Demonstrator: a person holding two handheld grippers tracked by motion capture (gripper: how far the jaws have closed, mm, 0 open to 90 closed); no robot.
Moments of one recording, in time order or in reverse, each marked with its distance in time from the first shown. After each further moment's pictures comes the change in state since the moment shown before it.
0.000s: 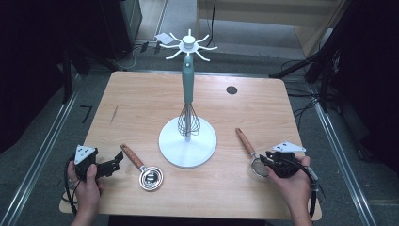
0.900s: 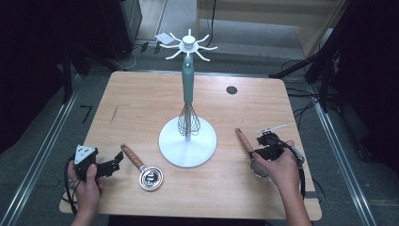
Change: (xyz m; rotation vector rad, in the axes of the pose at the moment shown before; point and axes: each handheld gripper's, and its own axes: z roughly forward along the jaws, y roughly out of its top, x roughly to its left) left arm 0.000 0.000 0.000 0.001 -0.001 0.001; right arm 0.011 0.055 0.033 0.359 0.087 0.138
